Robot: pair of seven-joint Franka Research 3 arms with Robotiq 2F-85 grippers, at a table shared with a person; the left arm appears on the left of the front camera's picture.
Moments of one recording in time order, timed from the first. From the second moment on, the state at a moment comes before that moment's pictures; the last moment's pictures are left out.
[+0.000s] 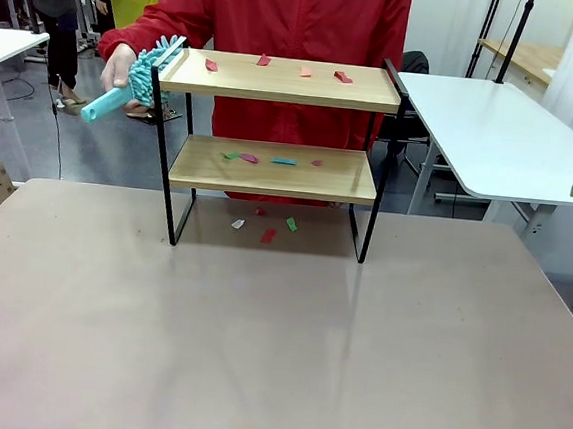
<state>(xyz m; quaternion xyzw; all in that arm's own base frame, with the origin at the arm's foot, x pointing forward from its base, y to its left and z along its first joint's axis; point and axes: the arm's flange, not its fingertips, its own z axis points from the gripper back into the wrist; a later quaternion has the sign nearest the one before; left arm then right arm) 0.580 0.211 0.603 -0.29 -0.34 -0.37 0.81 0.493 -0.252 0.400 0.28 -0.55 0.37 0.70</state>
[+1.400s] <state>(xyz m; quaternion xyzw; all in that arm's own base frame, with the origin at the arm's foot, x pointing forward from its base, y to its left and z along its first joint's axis) 0.480 -0.055 0.634 -0.08 -0.31 -0.17 0.93 0.493 -0.252 0.400 0.28 -0.55 0.37 0.70</state>
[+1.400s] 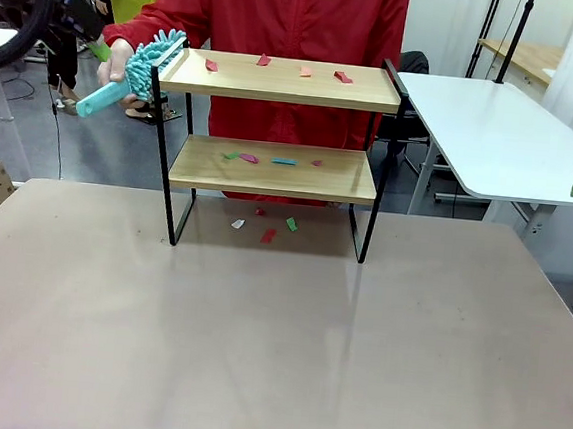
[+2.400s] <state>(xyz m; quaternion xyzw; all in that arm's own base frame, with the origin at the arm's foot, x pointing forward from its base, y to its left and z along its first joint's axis) 0.468 -0.088 0.596 0.02 -0.30 -0.16 0.94 0.493 -0.252 0.400 0.28 -0.55 0.37 0.70</state>
